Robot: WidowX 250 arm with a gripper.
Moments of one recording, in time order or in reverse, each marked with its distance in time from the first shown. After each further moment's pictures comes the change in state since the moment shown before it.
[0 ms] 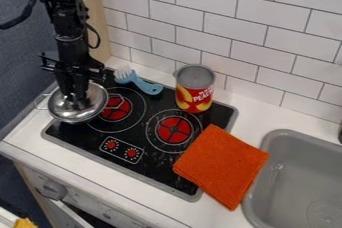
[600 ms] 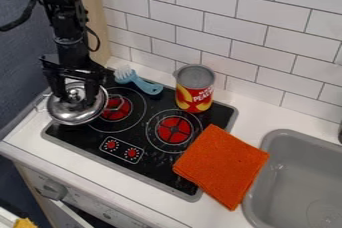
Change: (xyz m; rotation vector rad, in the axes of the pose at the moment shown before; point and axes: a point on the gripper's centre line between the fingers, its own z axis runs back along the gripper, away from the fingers) arm -0.007 -0.002 0.001 -0.009 0.030 -0.005
